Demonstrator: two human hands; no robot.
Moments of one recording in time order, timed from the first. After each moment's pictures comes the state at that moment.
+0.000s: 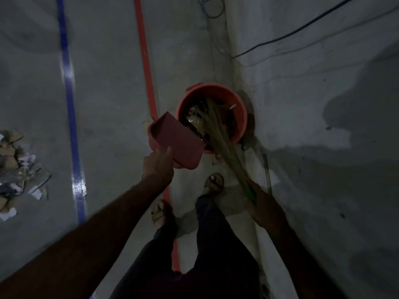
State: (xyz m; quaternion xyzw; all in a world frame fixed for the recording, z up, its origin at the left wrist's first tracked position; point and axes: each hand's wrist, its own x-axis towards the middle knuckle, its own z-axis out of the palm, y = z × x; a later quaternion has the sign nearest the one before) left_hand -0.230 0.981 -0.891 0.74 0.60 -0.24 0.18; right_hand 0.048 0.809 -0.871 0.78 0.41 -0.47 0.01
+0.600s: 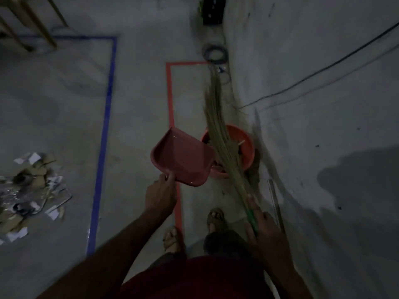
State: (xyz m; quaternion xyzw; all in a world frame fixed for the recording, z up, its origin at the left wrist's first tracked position) left_hand -0.386 0.870 -0.801 0.76 0.63 -0.03 0.14; right_hand -0.122 0.716 -0.723 0.78 0.58 -0.20 -0.10
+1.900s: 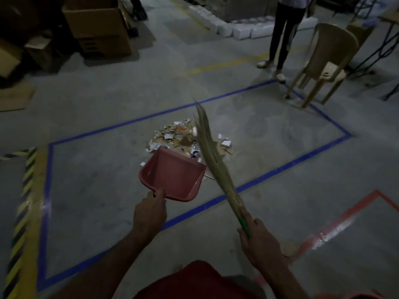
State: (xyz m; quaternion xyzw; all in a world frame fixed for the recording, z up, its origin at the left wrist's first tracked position) left_hand -0.779 0.536 -0.749 0.22 0.97 0.07 0.02; right_hand -0.555 0.767 -0.713 0.30 0.92 -0.23 0.04
